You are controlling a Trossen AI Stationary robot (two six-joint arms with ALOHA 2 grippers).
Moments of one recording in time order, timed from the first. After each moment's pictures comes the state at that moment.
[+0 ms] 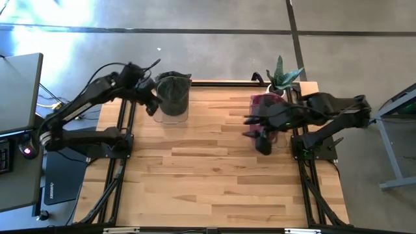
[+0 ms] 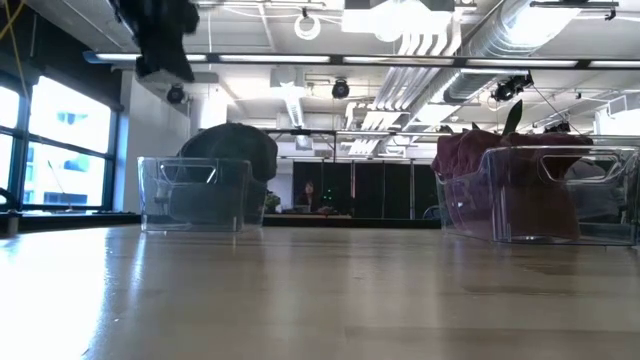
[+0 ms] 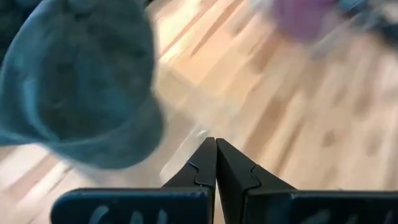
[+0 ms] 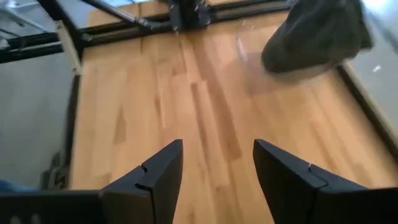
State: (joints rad) left arm 0.68 0.98 1.12 -0.98 0.22 -0.09; right arm 0.23 1.37 1.78 -1.13 0.25 0.37
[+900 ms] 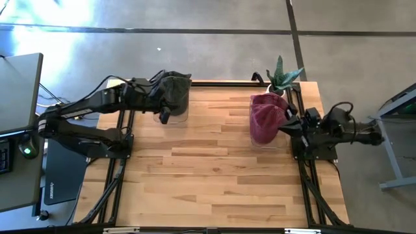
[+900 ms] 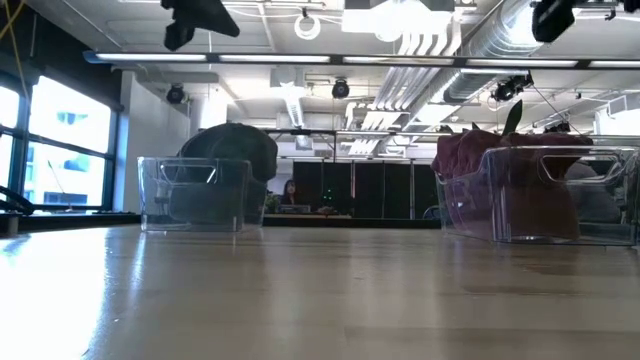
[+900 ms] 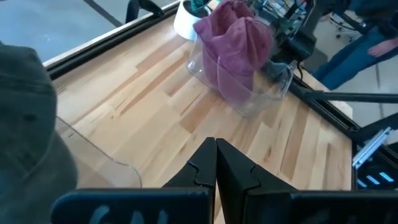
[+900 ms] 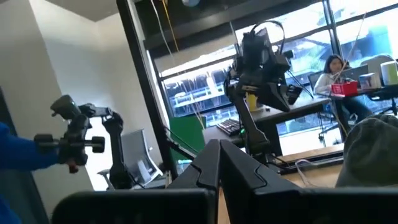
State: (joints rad) left arm 0.25 0.98 1.12 -0.64 -0.02 -0.48; right arm 0.05 0.18 0.39 0.07 -0.09 0.31
